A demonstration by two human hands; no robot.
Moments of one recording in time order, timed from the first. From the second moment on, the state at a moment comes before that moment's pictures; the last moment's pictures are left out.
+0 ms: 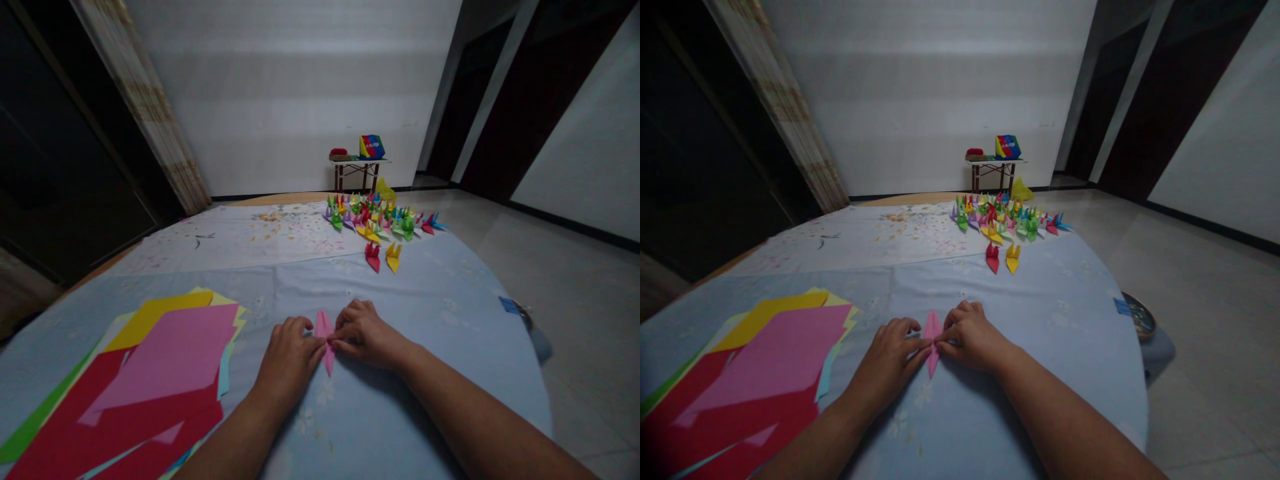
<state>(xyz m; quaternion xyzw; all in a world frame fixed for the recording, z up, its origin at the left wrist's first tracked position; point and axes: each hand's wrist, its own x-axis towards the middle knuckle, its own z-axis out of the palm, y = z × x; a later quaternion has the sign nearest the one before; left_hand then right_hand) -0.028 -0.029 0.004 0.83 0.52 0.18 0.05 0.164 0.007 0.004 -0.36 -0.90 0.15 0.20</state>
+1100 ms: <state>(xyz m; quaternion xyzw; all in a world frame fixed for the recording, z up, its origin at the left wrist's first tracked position) -0.036 -0.020 0.003 0.81 0.53 0.23 0.14 0.162 0.006 0.002 -0.47 -0.85 0.14 0.20</state>
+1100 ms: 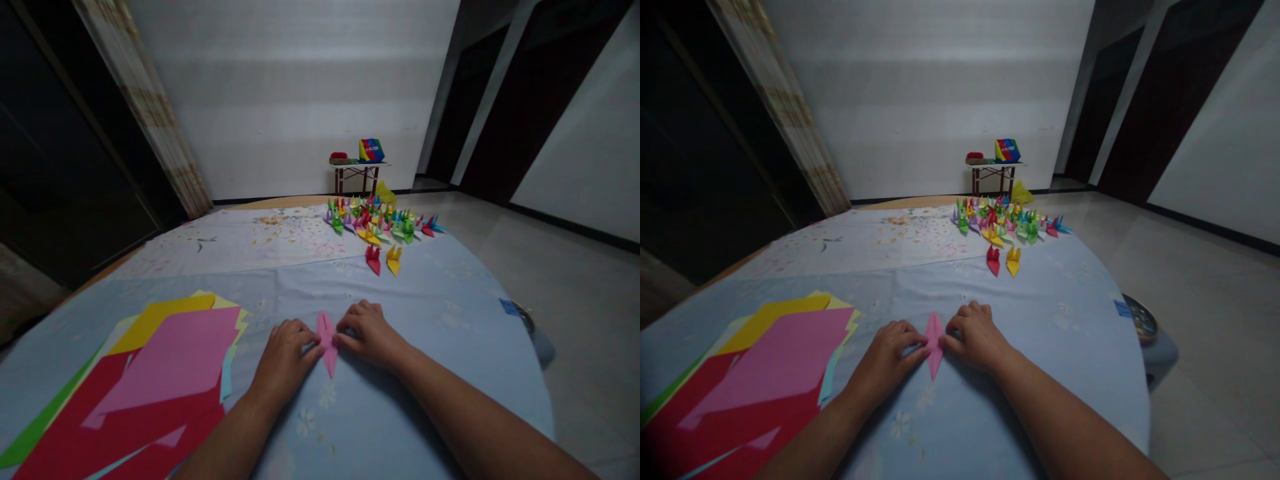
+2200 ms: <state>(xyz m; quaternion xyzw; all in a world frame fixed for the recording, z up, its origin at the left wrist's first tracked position) -0.014 -0.018 -0.009 0.51 0.53 0.38 0.56 0.153 0.012 -0.013 -0.43 -0.70 0.46 0.36</state>
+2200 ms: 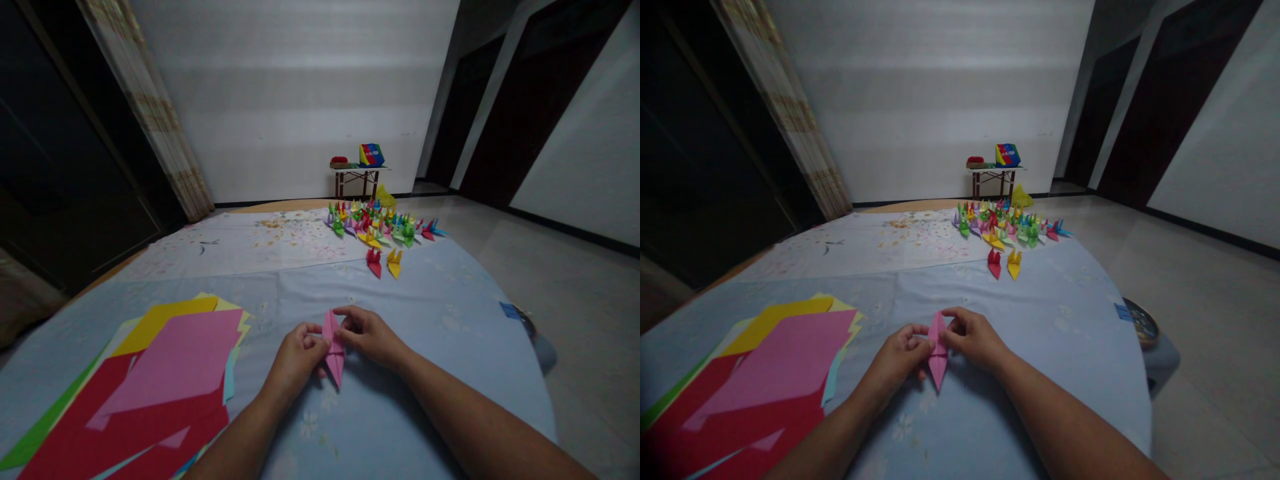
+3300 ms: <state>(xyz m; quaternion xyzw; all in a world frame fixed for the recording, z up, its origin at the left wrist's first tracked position) -0.029 -0.018 -0.005 0.69 0.58 0.29 0.31 0.151 0.011 -0.011 -0.45 -0.75 0.37 0.31</state>
